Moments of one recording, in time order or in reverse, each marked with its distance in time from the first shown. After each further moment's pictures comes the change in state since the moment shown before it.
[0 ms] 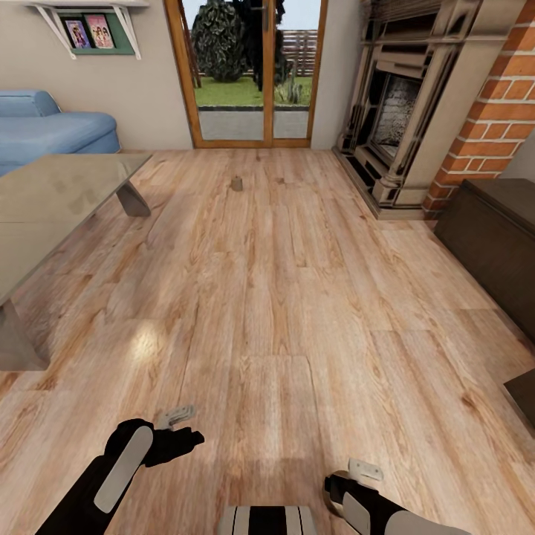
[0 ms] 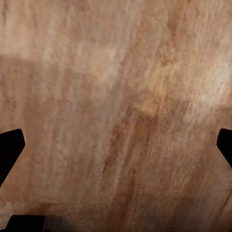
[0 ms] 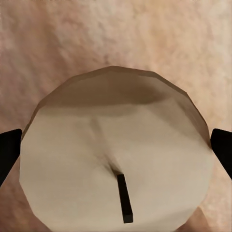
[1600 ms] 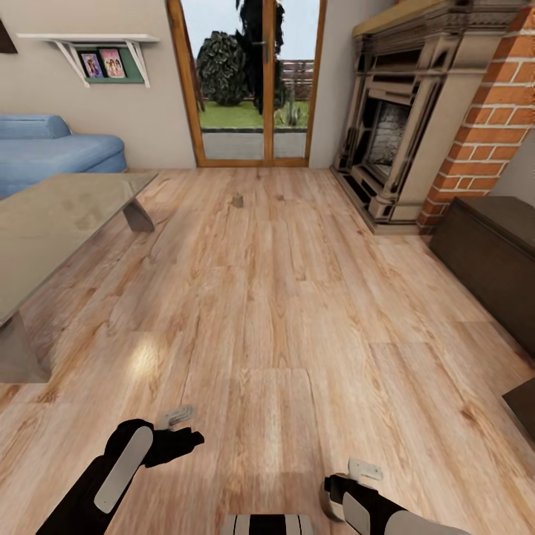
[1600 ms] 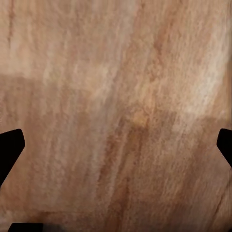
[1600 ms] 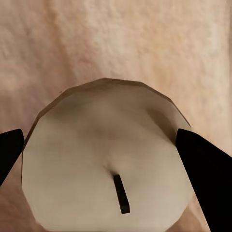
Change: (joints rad) left arm 0.000 0.000 0.000 0.003 0.000 0.000 0.000; right arm 0.000 0.000 0.001 0.000 0.002 0.000 0.001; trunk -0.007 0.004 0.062
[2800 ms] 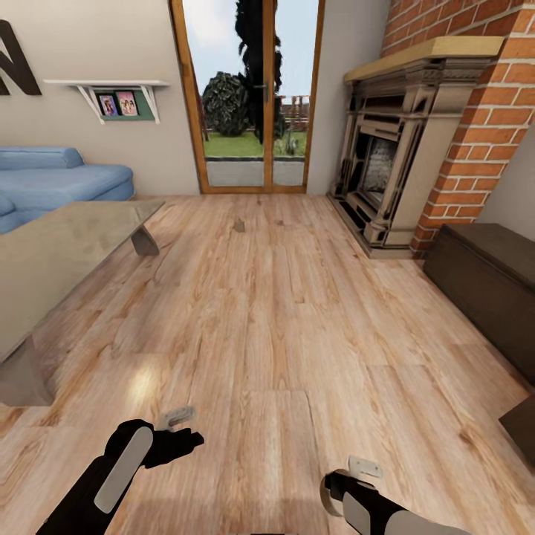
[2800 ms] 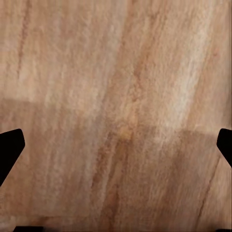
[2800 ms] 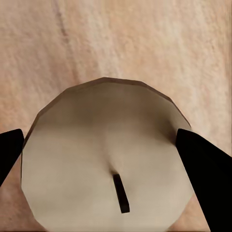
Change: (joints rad) left arm 0.000 0.000 0.000 0.005 -0.001 0.000 0.000; right arm 0.000 -0.001 0.000 -0.003 0.008 -0.028 -0.003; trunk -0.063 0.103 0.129
